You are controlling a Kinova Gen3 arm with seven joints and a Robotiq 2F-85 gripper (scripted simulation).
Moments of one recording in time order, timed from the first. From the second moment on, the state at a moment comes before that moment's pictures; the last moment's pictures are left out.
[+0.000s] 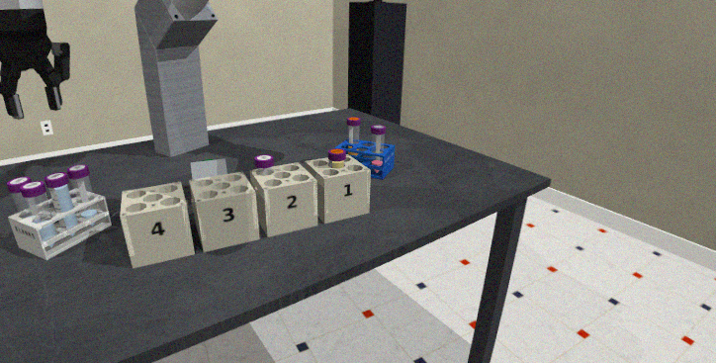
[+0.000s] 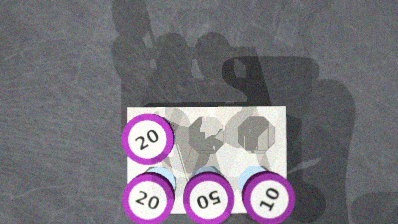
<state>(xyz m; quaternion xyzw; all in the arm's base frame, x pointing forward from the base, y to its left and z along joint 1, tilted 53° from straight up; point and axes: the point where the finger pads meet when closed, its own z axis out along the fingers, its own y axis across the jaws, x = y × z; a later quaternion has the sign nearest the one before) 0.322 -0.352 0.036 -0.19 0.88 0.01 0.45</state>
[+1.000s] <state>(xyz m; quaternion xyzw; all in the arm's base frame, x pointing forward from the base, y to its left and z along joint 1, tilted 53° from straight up) 0.311 -0.399 0.007 -0.19 0.88 0.01 0.45</state>
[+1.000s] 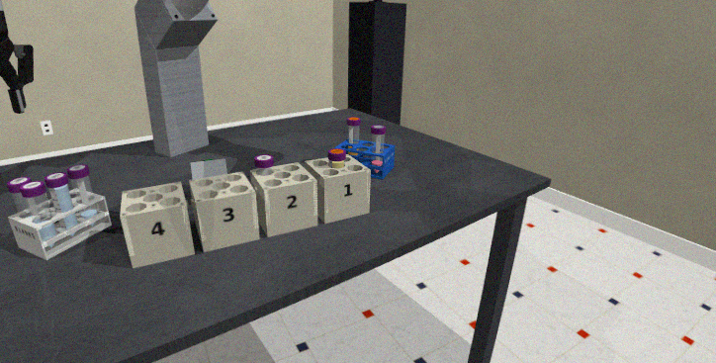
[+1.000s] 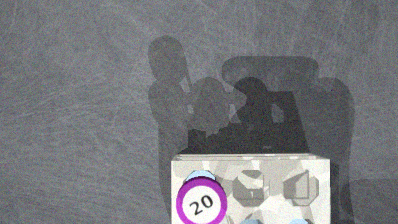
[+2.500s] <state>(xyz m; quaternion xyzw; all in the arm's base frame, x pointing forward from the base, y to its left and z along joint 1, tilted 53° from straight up) 0.350 -0.390 -0.023 -0.19 0.88 0.01 0.45</state>
